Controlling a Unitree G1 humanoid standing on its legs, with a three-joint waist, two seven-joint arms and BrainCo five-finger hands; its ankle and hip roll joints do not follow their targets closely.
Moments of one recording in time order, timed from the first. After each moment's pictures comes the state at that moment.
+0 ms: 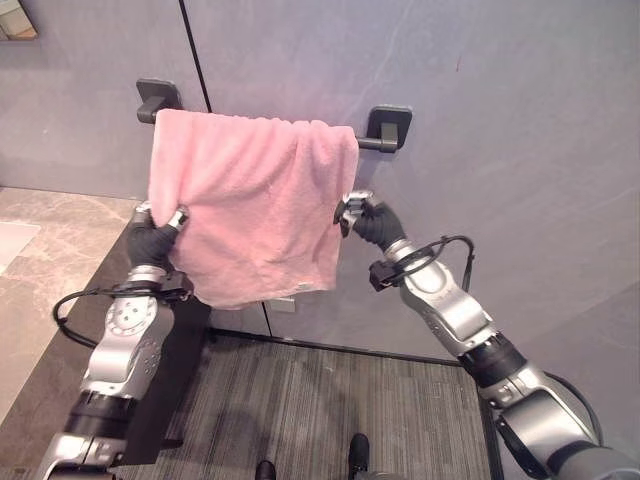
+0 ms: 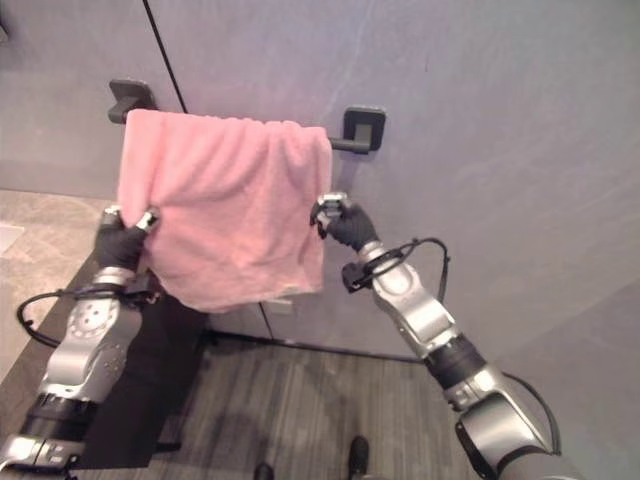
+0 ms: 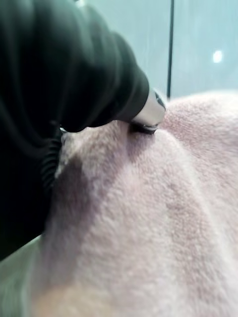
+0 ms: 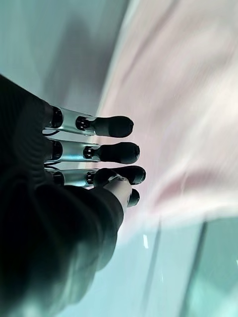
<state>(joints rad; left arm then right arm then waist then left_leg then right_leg) -0.18 0.62 0.03 -0.05 -0.65 -0.13 0.26 -0.58 -0.42 0.40 -0.05 0.38 0.01 -0.09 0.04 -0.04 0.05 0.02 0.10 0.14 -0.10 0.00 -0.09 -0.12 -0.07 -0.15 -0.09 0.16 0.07</state>
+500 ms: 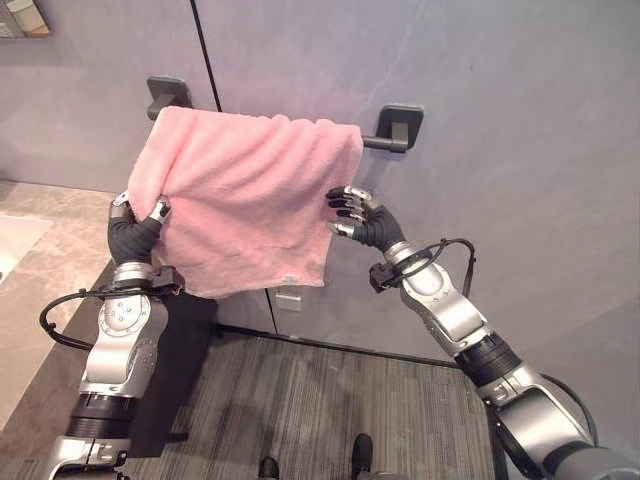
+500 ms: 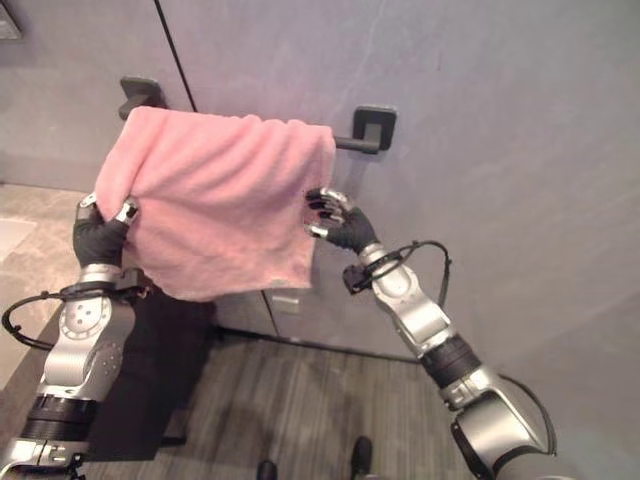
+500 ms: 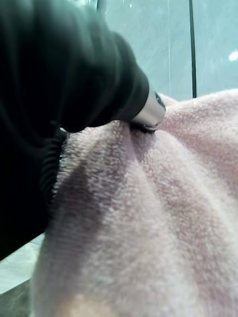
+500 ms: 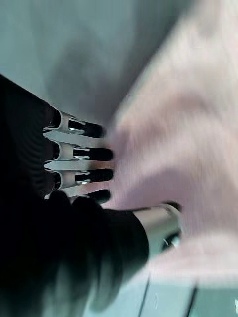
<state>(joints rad) -0.26 0.58 0.02 0.04 -0.57 -0.15 0.30 -0.66 -0.40 0.46 0.31 0.23 0.02 -0.10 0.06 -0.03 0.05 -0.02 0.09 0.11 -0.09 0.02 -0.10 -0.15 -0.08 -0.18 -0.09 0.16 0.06</state>
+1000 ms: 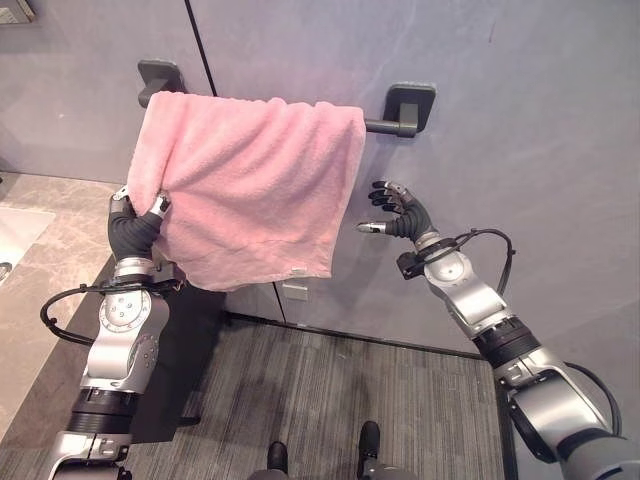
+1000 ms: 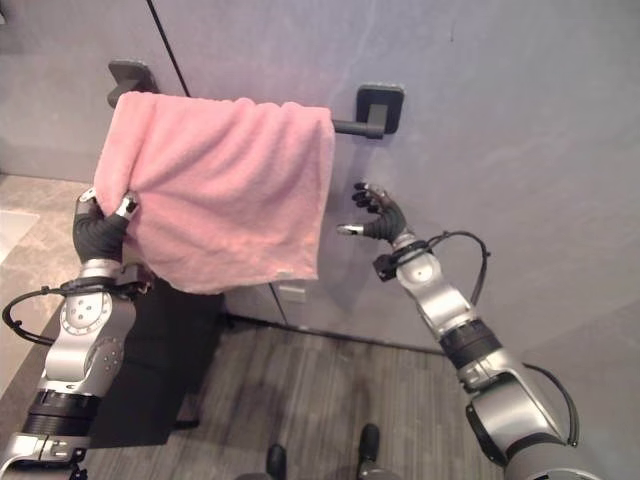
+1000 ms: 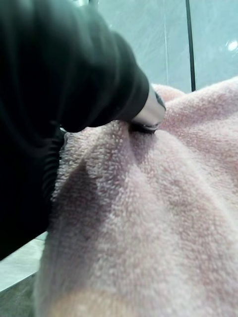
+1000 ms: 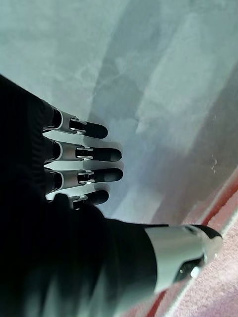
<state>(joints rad) -0.26 0.58 0.02 0.04 -0.57 -0.15 0.30 -0.69 -0.46 0.43 0.39 0.17 0.05 -0.15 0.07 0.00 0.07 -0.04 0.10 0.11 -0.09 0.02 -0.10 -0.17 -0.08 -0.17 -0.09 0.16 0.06</state>
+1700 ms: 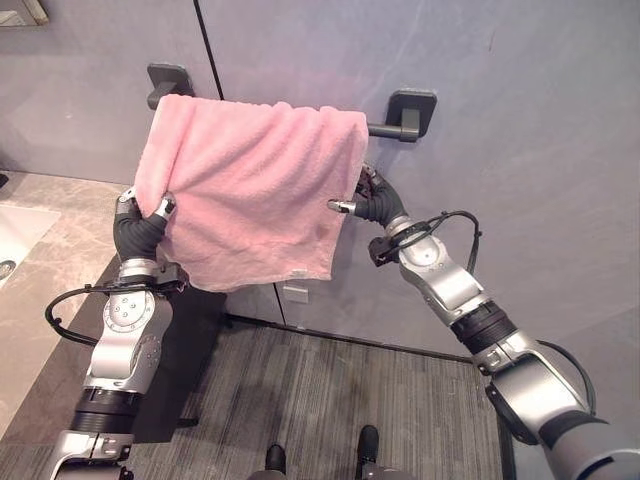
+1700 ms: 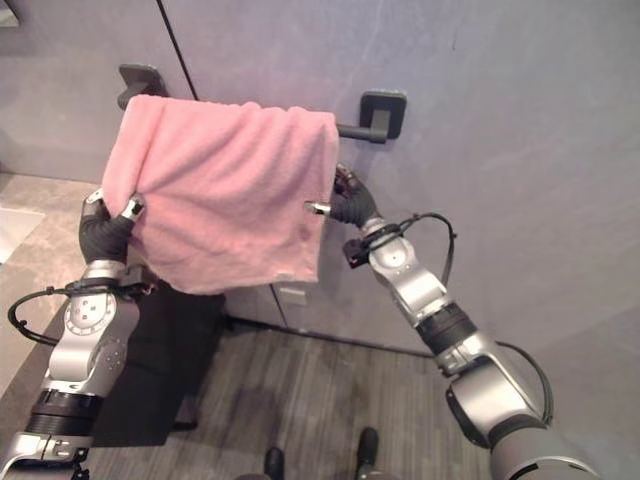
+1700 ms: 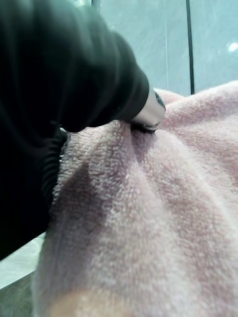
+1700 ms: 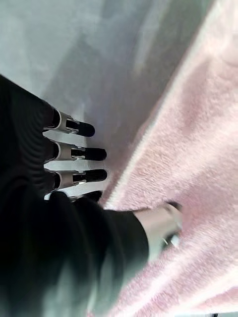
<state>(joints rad) -0.26 0.58 -0.02 0.05 -0.57 -0.15 0.29 -0.79 -0.37 0.49 0.37 0.31 0.05 -0.15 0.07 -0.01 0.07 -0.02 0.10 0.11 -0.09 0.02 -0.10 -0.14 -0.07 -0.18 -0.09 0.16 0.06</state>
